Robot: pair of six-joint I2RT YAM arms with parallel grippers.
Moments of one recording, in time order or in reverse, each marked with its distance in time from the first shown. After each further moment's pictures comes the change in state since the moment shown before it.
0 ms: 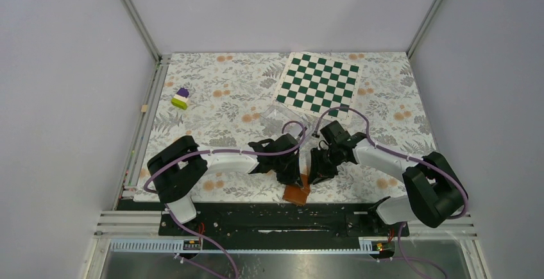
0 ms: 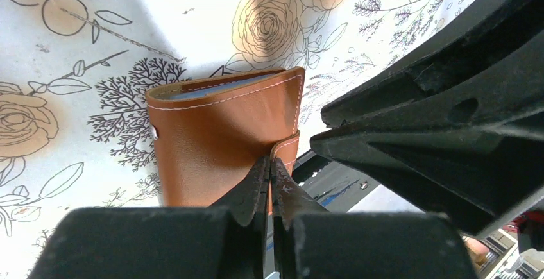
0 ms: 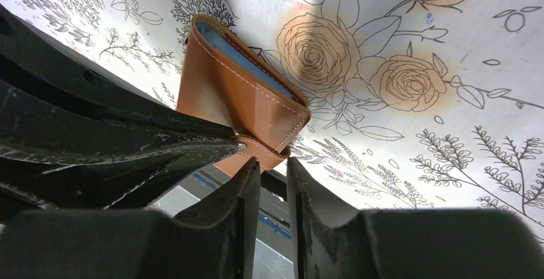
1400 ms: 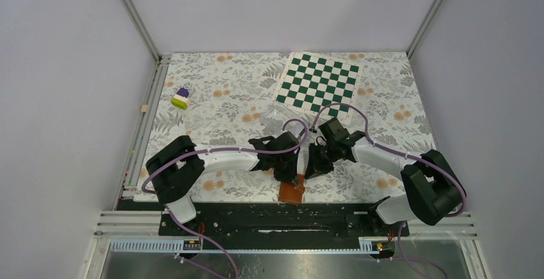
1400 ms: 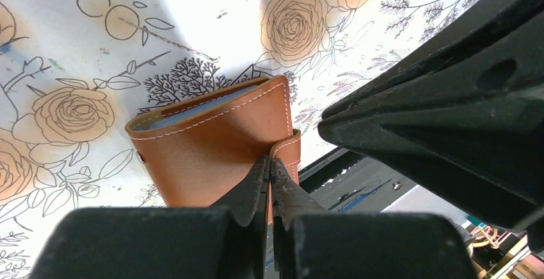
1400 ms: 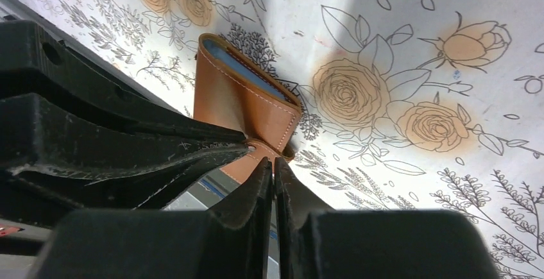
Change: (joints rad) left arm 0.003 -0.008 0.051 -0.126 -0.059 0.117; right arm 0.000 0.026 0.016 0.084 -0.025 0.014
